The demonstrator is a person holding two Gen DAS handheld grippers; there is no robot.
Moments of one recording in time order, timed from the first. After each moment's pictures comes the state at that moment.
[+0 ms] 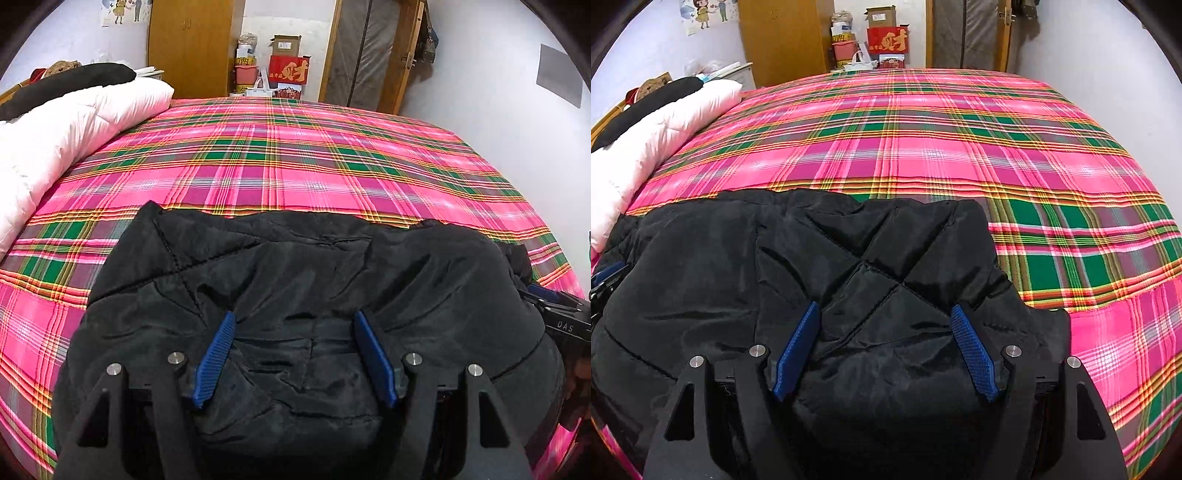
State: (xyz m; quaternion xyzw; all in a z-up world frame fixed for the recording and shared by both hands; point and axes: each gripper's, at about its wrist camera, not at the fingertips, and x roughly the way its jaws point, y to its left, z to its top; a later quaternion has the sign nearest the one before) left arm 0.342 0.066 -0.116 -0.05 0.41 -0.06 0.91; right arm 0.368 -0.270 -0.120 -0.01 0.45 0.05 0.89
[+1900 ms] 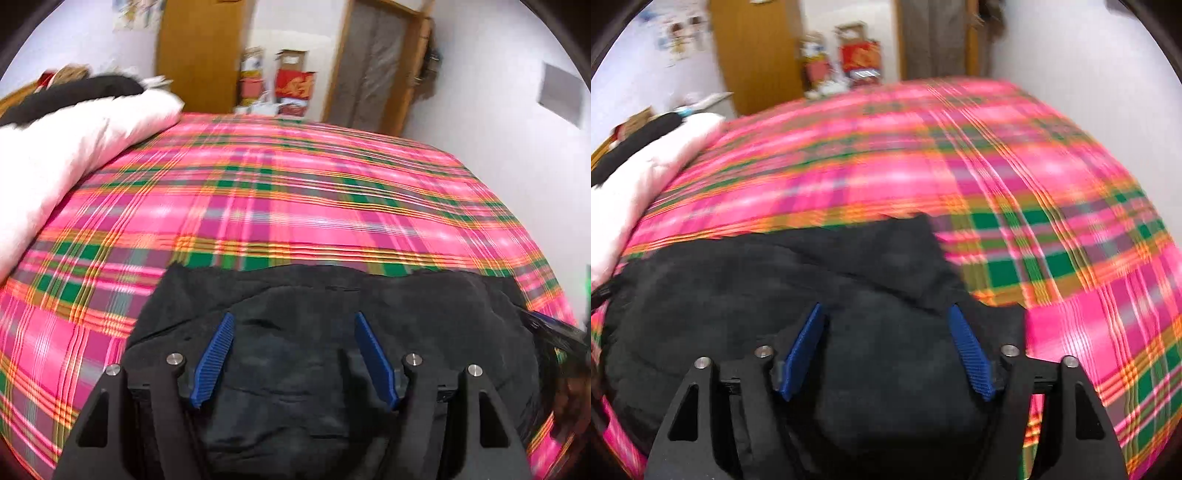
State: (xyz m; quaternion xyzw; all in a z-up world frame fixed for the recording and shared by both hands) left arm 0.343 0.075 -0.075 -0.05 0.38 -0.06 0.92; right arm 0.360 -0.313 -0.101 0.05 0.45 0.00 0.89
